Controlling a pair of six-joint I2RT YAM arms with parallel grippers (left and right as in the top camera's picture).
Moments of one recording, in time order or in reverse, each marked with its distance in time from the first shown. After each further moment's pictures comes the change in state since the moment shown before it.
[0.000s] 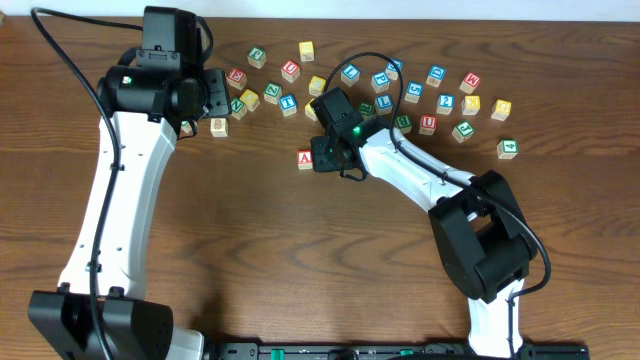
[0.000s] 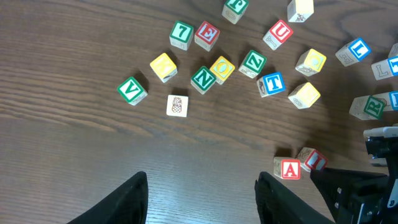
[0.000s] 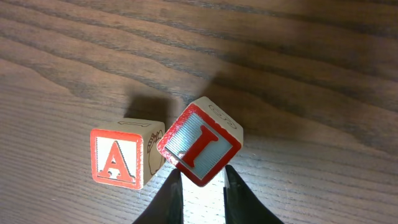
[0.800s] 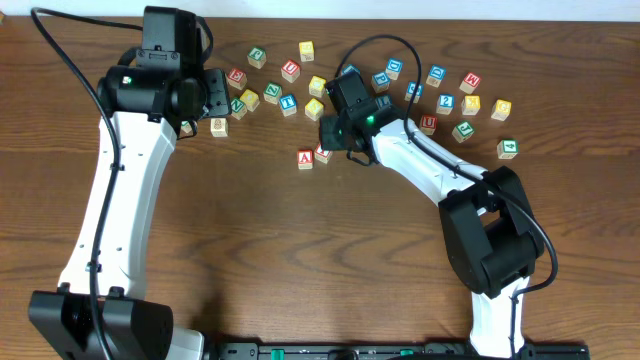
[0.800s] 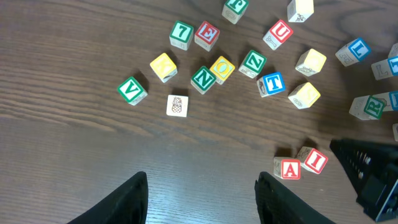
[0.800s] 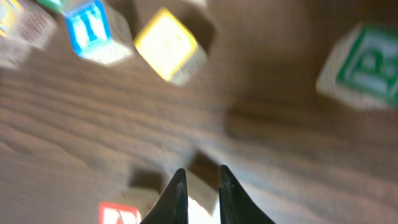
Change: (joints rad) left arm 0.000 0.000 0.000 0.000 0.000 0.000; right arm -0.063 0.000 0.026 0.140 0.027 -0.016
